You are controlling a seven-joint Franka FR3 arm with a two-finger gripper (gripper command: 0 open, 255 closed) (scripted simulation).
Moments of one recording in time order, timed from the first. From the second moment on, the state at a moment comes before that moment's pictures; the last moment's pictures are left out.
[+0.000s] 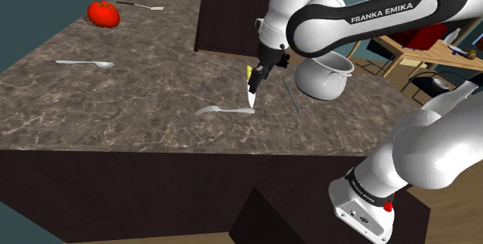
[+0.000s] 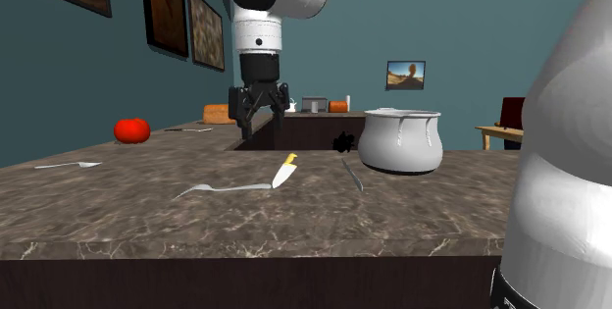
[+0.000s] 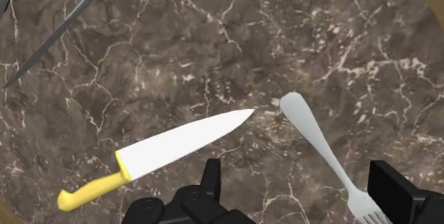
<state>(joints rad) 0.14 -0.29 0.17 -2.43 -0.06 2.20 0.01</state>
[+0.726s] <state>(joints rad) 0.20 0.04 0.25 -2.30 -0.15 2.46 0.01</state>
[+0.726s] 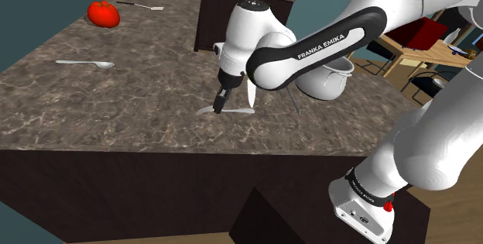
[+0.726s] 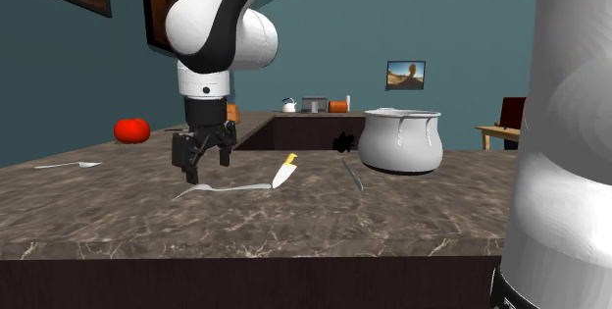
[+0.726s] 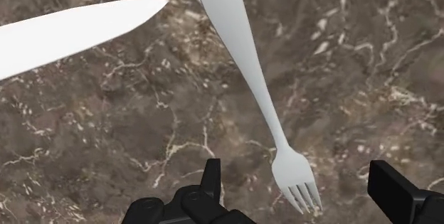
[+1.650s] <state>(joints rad) 0.21 0.13 0.24 -2.31 -0.21 2.56 0.05</state>
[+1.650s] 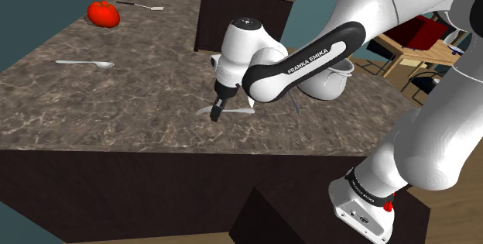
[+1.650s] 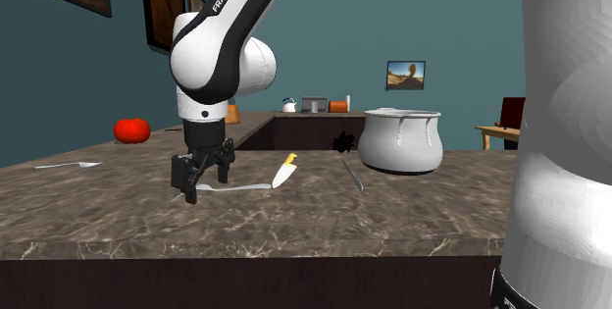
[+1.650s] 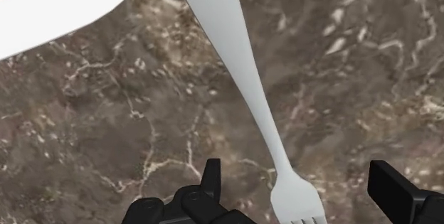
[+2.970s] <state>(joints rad) 0.20 0.04 0.25 -2.28 -0.15 2.44 0.00</state>
